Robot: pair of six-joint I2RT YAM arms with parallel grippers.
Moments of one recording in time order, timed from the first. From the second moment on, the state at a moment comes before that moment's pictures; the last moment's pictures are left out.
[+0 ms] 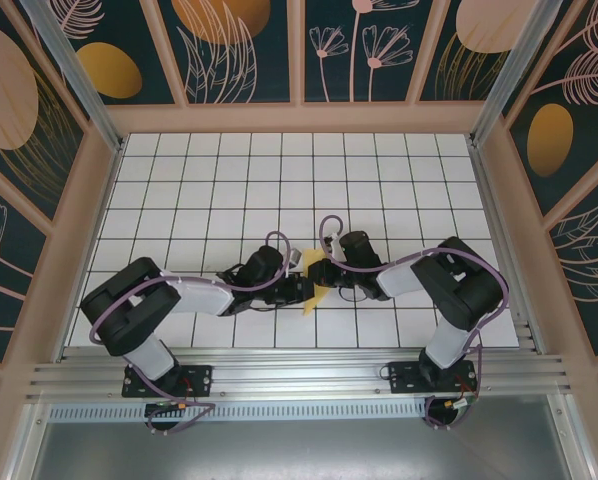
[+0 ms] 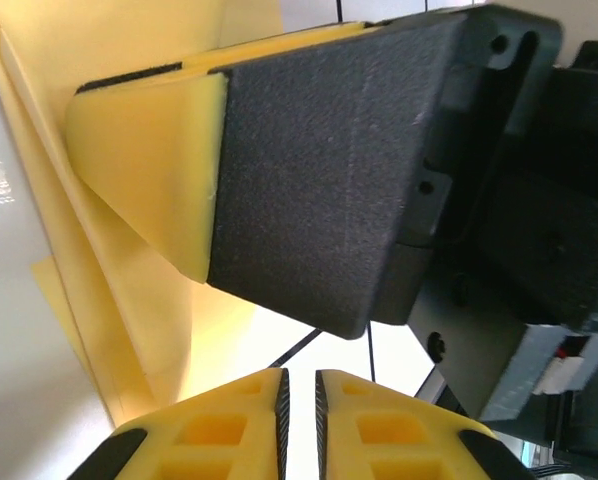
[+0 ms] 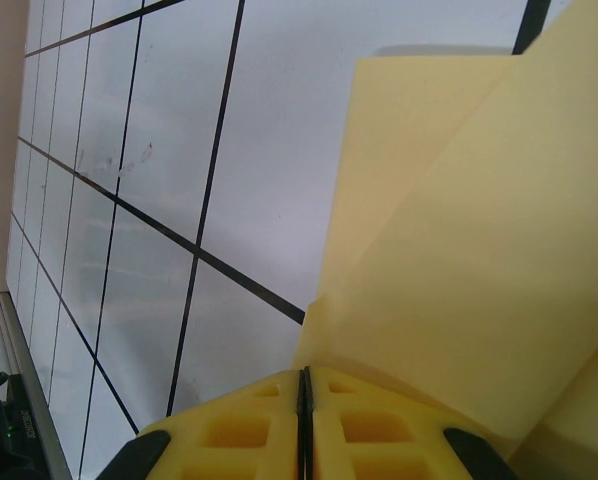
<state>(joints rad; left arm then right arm) -0.86 1.64 0.58 0.41 0.44 -1.03 0.65 1.72 0.53 0.47 -0.47 0.72</state>
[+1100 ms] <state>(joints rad) -0.89 1.72 0.56 0.38 0.46 -0.97 0.65 1.72 0.54 0.46 -0.47 0.72</state>
